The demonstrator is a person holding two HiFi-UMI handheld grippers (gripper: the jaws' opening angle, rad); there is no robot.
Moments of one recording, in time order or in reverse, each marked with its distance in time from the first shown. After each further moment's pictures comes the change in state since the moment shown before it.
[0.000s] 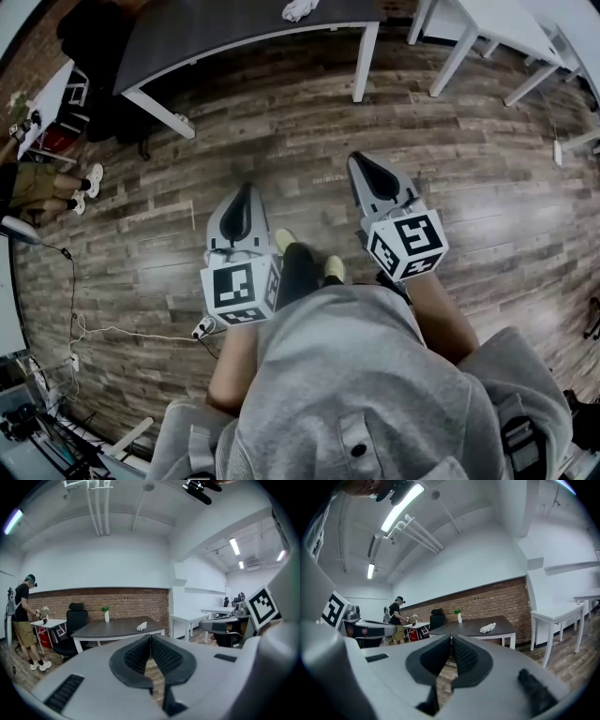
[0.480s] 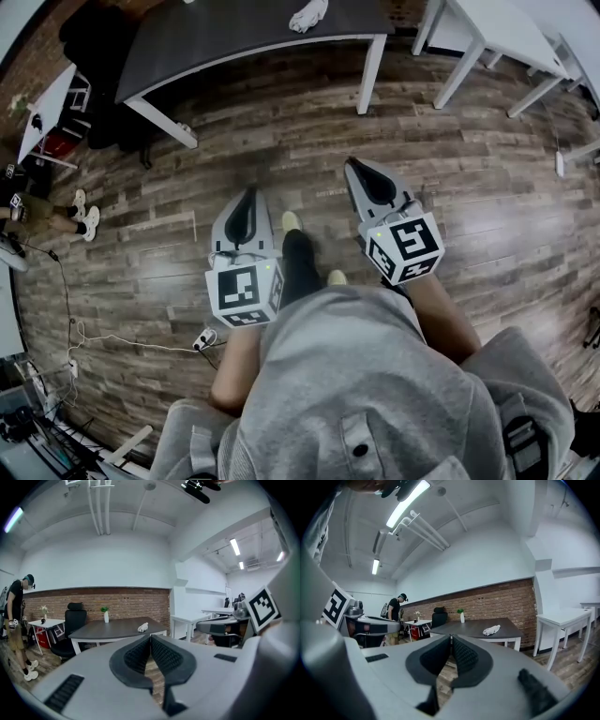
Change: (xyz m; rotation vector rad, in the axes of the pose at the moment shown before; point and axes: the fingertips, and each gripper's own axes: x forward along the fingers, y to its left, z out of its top) left arm 0.043 0.022 0.001 -0.004 -0.008 -0.005; right arm 0.052 -0.004 0.000 -0.066 0.014 0.035
